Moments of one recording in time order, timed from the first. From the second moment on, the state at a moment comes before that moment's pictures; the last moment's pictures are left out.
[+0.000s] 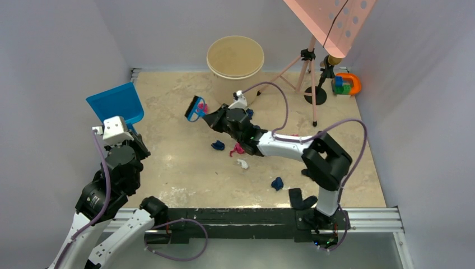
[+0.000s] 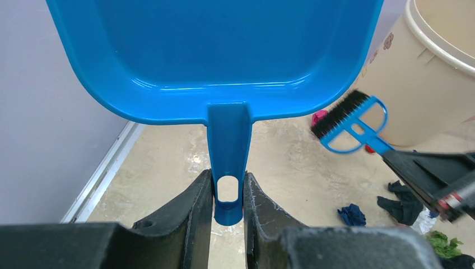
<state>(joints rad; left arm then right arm) -0.56 0.46 0.97 -0.80 -0.84 -0.36 0.90 1.79 1.13 0.40 0.26 1.03</state>
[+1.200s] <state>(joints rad) -0.56 0.47 0.96 -0.80 -0.82 -0.36 0.81 1.57 1.13 -0.44 0.64 1.30</state>
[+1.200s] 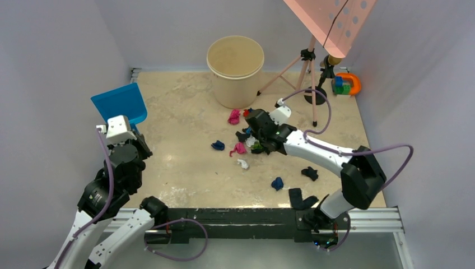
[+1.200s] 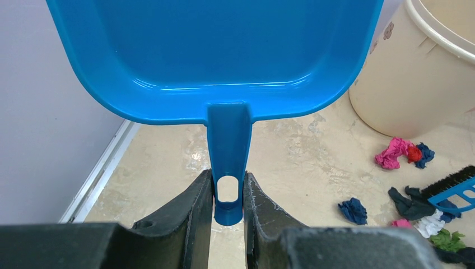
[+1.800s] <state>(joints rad) -0.56 0.52 0.96 -0.80 -0.78 -0.35 0.81 1.95 1.50 -0.14 0.11 0.76</state>
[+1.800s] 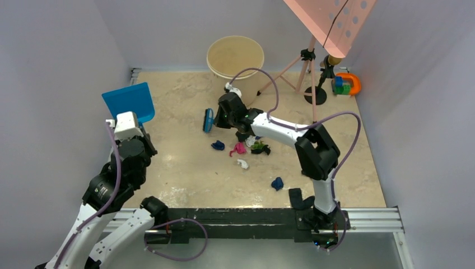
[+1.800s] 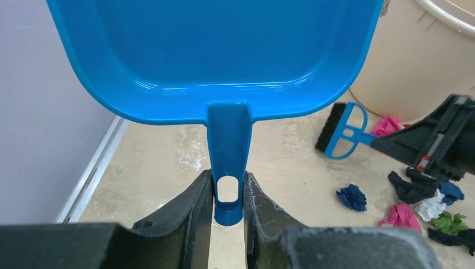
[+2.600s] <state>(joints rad) -0.56 0.57 0.96 -0.80 -0.69 -0.33 0.69 1.52 1.14 -0.25 0.08 0.65</state>
